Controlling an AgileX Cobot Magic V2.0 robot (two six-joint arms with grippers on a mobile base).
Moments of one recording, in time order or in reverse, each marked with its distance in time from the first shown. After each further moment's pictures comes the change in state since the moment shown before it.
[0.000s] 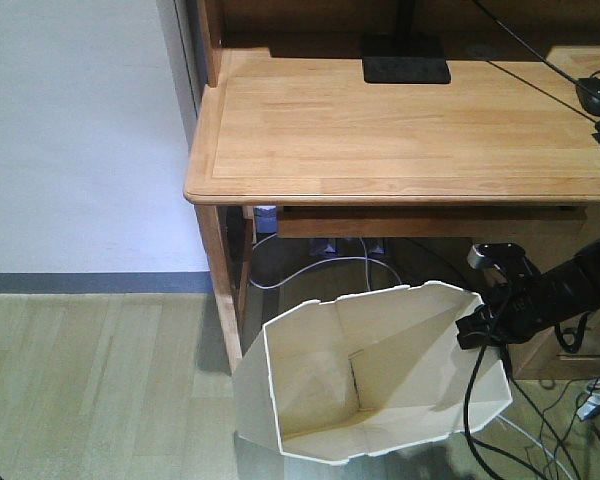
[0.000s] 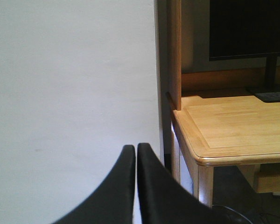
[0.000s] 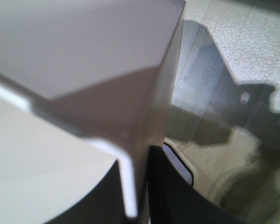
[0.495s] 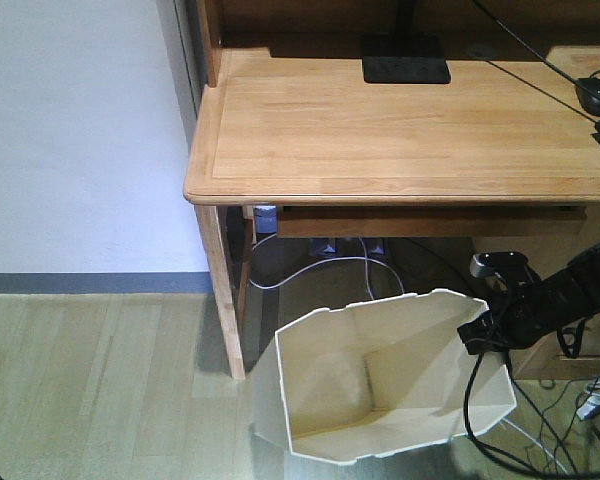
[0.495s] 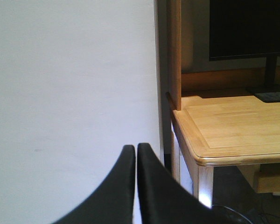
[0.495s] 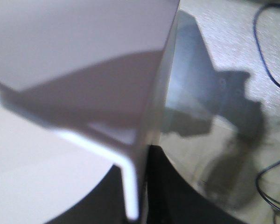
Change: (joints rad) left arm 0.000 0.000 0.000 0.000 0.000 0.000; right arm -0.003 0.061 -0.016 -0.014 -0.097 0.013
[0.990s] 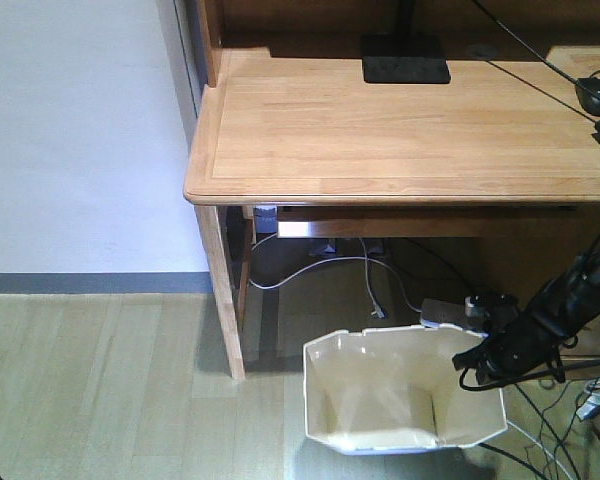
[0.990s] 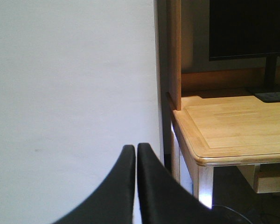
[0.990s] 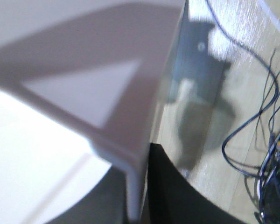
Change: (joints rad) left arm 0.000 0.000 0.000 0.000 0.000 0.000; right arm 0.003 0.424 -0.277 -0.282 -0.245 0.378
